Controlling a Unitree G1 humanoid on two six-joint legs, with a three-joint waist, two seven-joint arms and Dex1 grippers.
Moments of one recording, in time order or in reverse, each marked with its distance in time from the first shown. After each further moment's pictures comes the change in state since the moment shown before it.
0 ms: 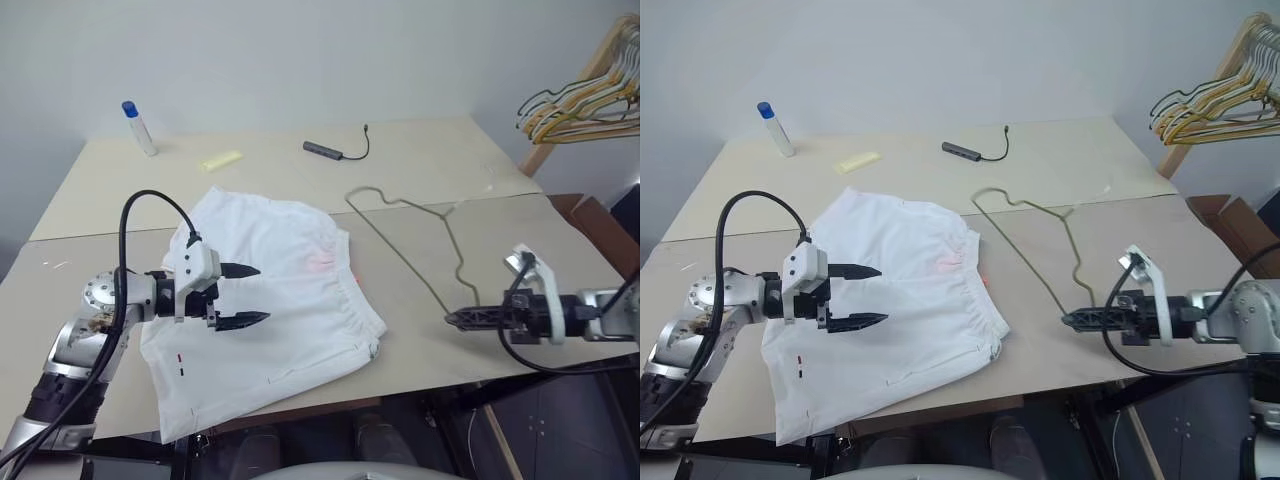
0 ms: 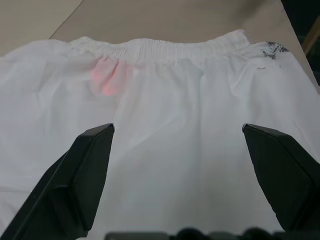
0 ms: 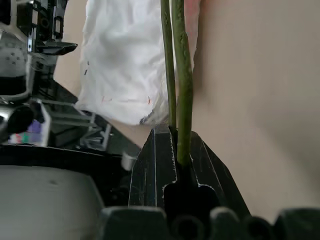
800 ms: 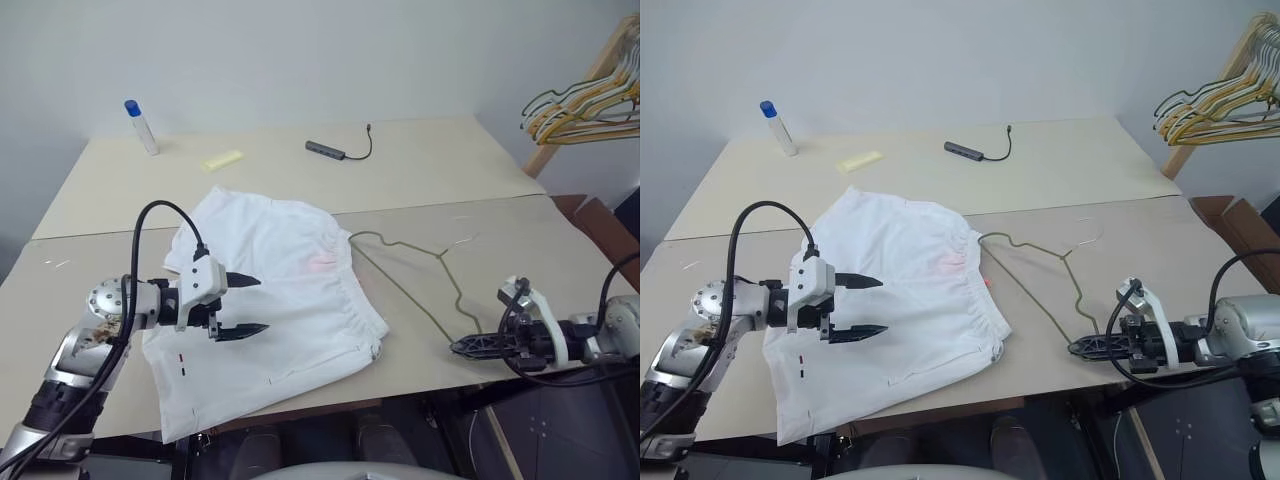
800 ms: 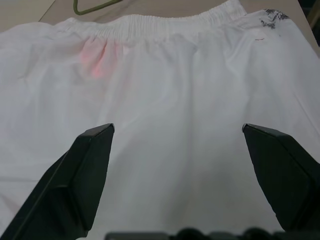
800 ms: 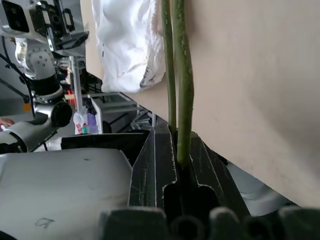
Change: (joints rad) left arm 0.044 0.012 -0.026 -0.019 0.071 -0.042 0.014; right arm -0.018 -0.043 0.296 0.181 -0.054 -0.110 0.238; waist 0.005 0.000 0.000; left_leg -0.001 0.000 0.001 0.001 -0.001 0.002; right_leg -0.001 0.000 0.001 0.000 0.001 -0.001
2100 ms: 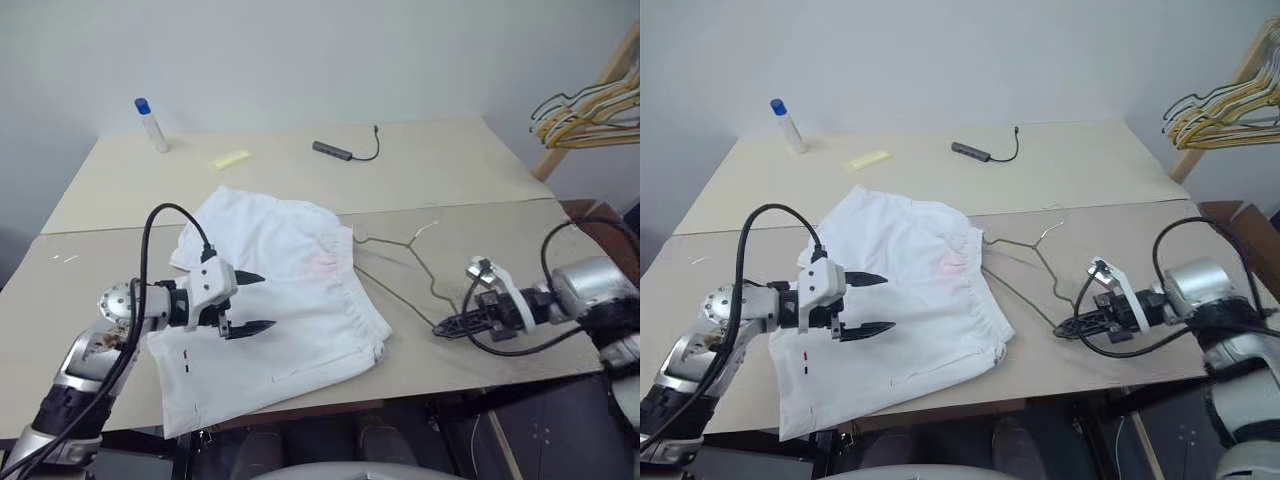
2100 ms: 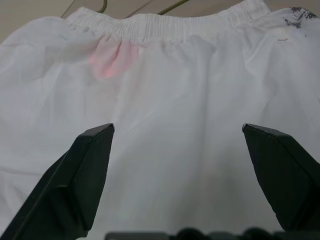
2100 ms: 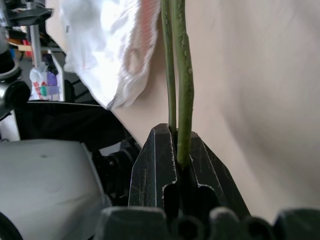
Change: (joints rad) left arm 0.005 -0.036 -0.022 -0.051 0.035 0.020 0.104; right arm -0.405 0.155 0.410 0.381 -0.291 -0.261 0.188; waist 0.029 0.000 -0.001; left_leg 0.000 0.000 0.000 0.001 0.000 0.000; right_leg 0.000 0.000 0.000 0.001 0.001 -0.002
